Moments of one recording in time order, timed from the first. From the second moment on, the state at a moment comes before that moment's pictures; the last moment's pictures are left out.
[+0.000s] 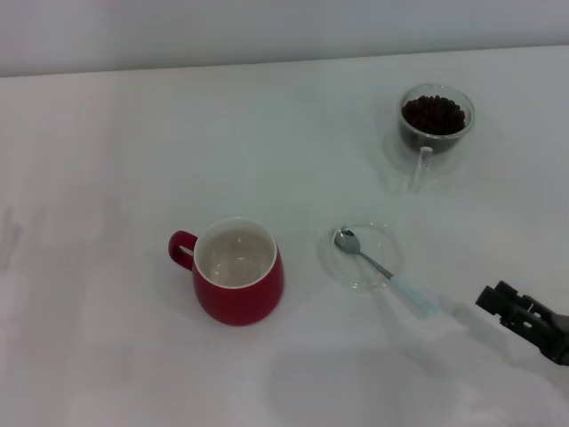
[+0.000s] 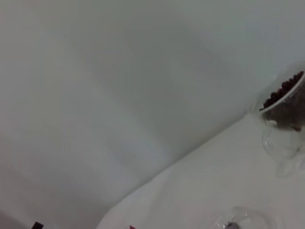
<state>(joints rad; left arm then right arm) -0.27 -2.08 2.82 0.14 -1.42 1.47 -0.30 0.13 1.97 -1.80 0.11 -0.40 -1.70 1.17</state>
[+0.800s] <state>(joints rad) -0.30 -2.08 2.83 0.15 -1.42 1.46 -0.30 0.03 2.03 -1.76 0.11 -0.44 -1.73 1.08</state>
